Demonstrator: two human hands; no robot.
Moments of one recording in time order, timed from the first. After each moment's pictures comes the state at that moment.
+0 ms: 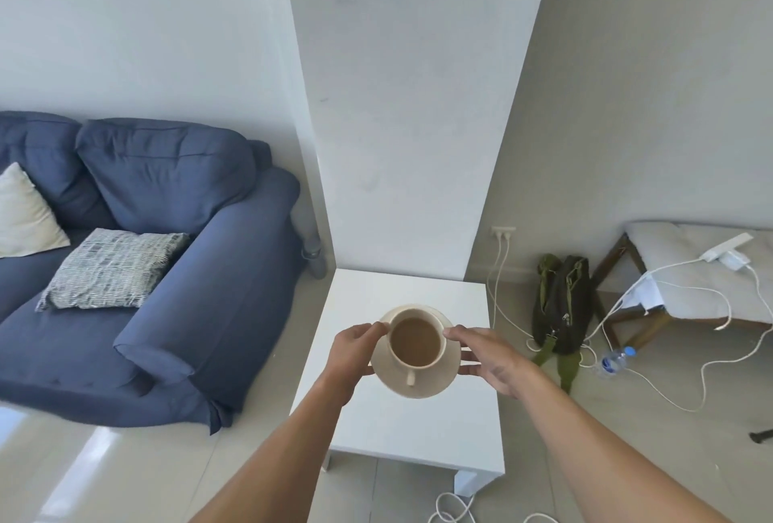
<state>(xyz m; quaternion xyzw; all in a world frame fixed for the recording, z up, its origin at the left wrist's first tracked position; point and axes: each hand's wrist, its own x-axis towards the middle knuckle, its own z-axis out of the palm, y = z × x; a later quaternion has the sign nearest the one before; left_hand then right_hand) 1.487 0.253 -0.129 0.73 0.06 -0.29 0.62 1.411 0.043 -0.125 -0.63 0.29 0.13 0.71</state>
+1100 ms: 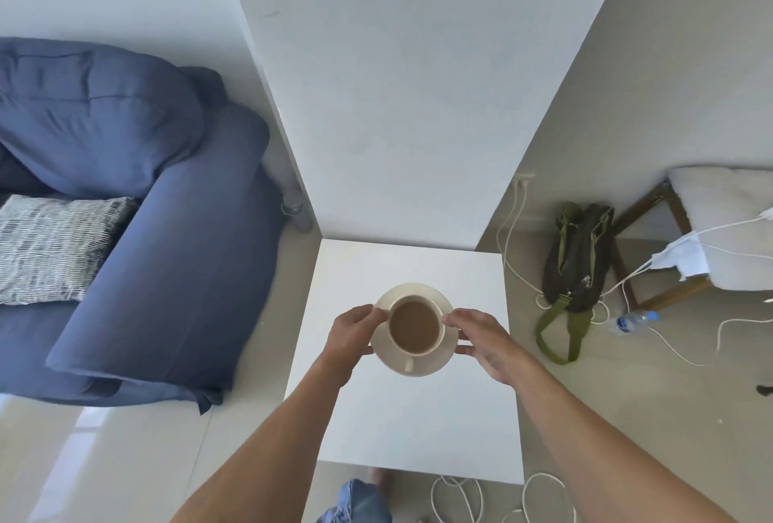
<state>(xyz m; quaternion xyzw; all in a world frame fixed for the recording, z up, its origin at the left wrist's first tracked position) 1.651 0.200 -0.228 0.71 0.08 -0.38 0.58 1.568 -0.013 -0.243 -0.61 0.34 0.16 0.70</state>
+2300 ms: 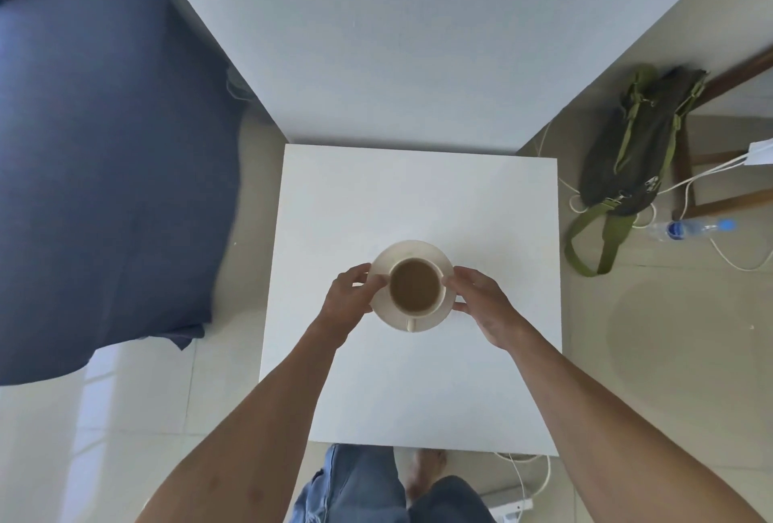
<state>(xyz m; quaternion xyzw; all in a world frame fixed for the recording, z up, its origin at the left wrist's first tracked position) 1.739 0.179 -0.447 0.71 0.11 -0.46 0.52 1.642 -0.023 -0.466 -0.56 0.42 0.20 0.69</state>
